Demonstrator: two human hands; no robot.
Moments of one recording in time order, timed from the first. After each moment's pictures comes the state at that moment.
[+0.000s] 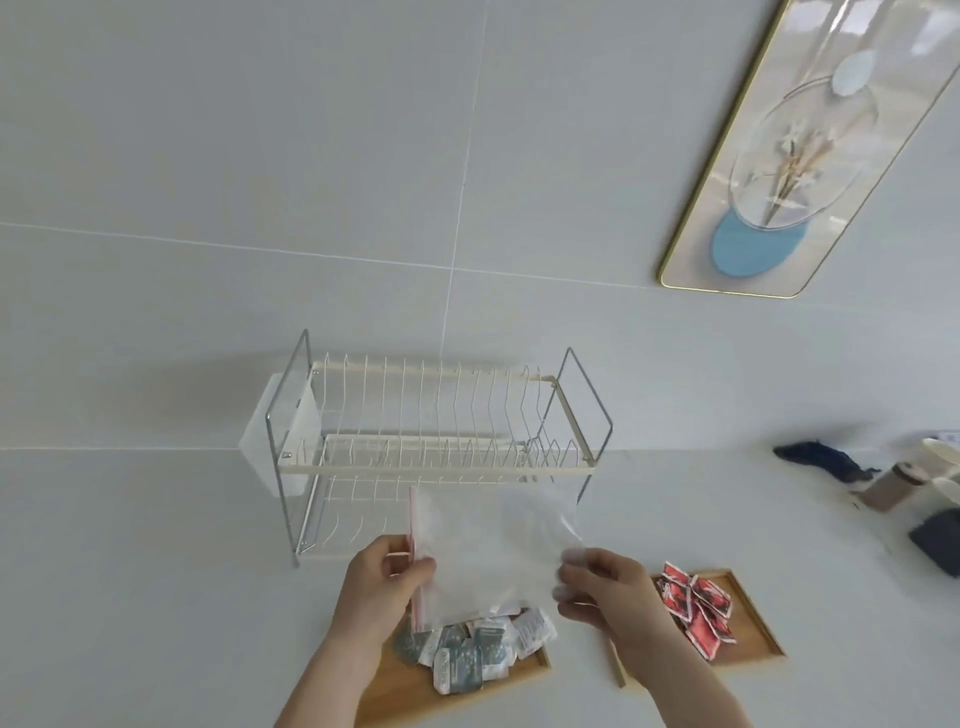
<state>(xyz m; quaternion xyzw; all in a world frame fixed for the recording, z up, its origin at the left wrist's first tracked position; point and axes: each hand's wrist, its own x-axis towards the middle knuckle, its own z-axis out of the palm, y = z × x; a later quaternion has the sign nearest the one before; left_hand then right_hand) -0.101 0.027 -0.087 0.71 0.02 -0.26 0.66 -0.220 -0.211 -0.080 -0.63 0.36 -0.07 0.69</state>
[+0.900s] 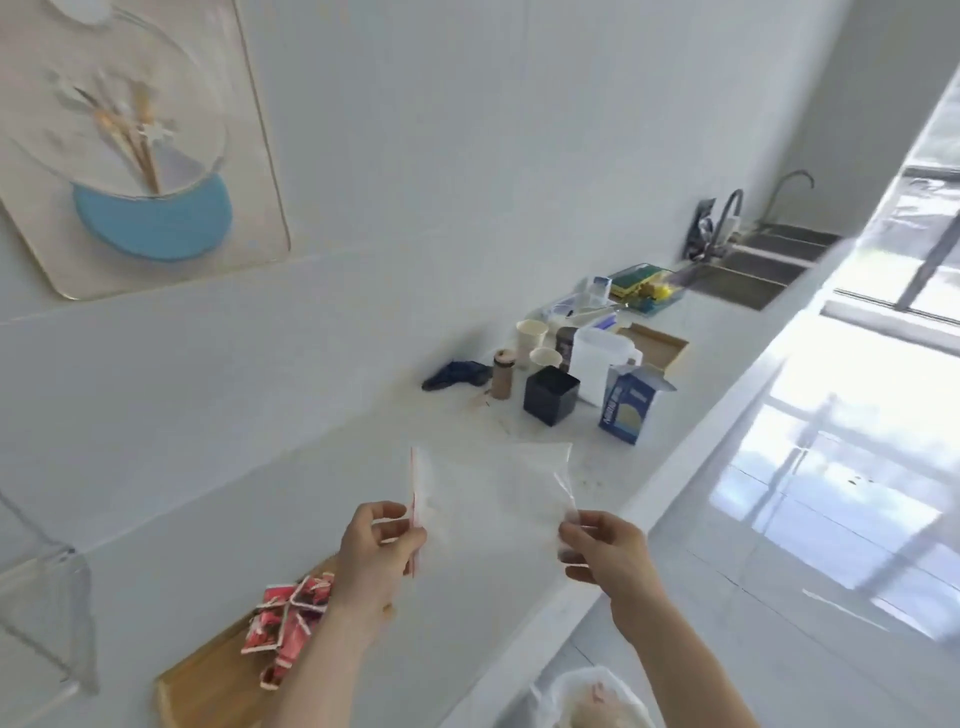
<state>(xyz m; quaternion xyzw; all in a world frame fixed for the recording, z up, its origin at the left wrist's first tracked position) -0.380 -0.450 -0.042 0.71 -0.20 -0.36 0.57 -0.601 -0.582 -0.063 -0.51 0.54 -0.32 0.59</state>
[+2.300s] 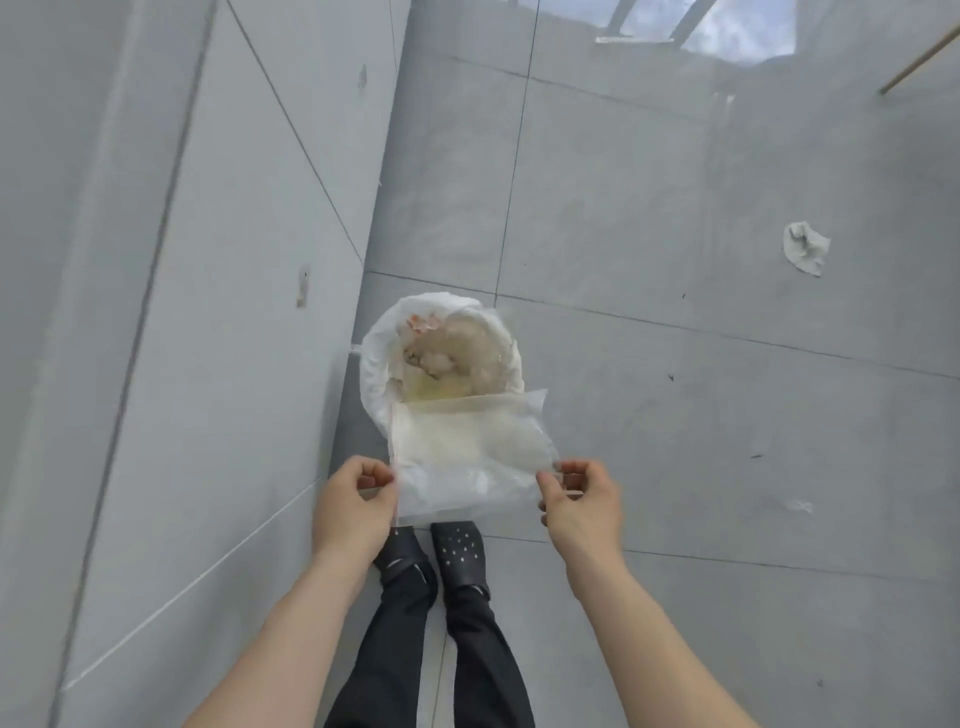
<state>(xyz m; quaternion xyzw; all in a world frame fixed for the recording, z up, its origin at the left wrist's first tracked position) -0.577 -0.554 -0.509 0.77 -0.35 -0.53 0.06 -0.790 -0.505 -0.487 -0.09 0.87 -0.21 0.44</state>
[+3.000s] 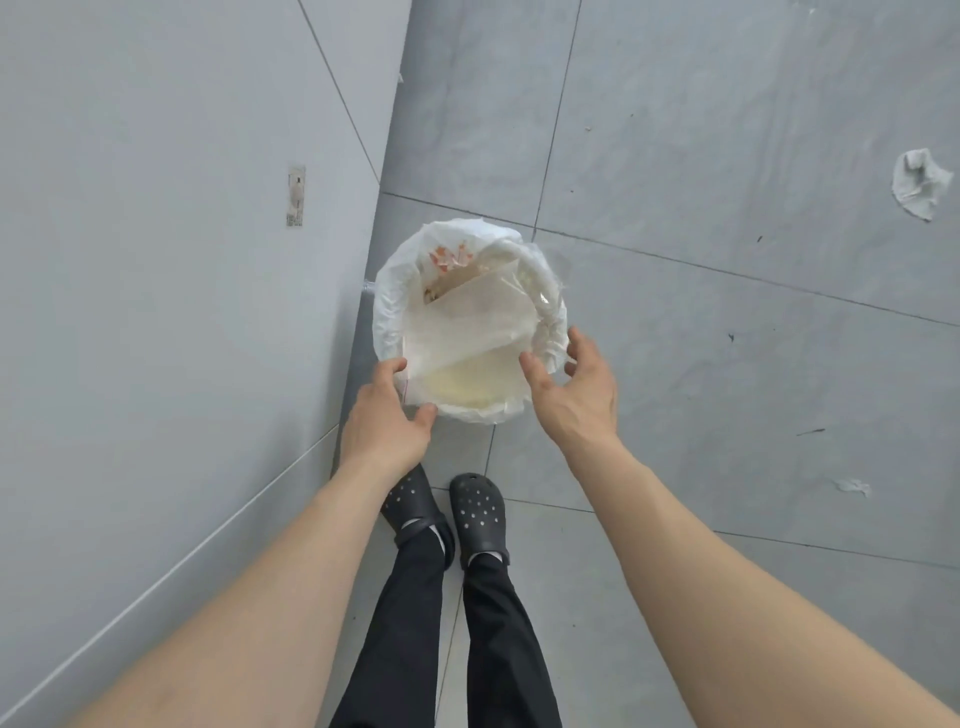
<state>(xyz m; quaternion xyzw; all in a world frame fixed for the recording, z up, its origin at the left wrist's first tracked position) -0.586 -0.592 -0.614 0.73 -0.48 -0.49 -0.09 -0.779 -0.580 -0.594 -0.23 0.85 -0.15 0.45</state>
